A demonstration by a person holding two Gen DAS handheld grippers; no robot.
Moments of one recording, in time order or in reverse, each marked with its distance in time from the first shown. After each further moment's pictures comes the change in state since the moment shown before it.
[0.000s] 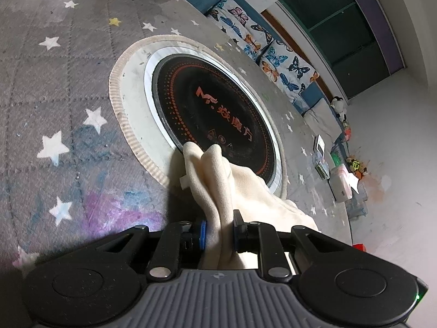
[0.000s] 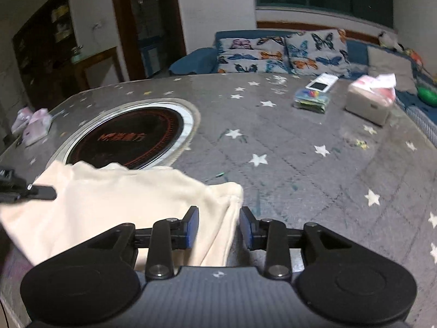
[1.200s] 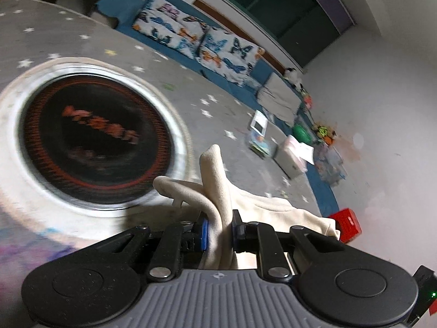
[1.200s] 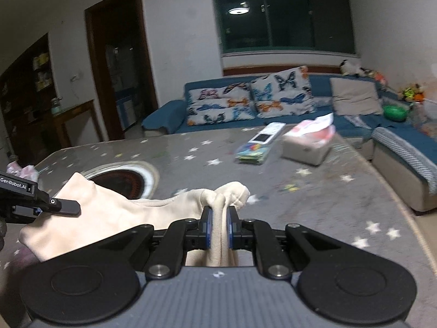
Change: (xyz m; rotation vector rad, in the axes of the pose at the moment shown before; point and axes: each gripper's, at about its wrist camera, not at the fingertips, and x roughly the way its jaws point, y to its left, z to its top) left arm 0.043 -0.134 -0.014 0.258 0.029 -0.118; right arm -0.091 -0.055 0.009 0.073 -0.244 -0.121
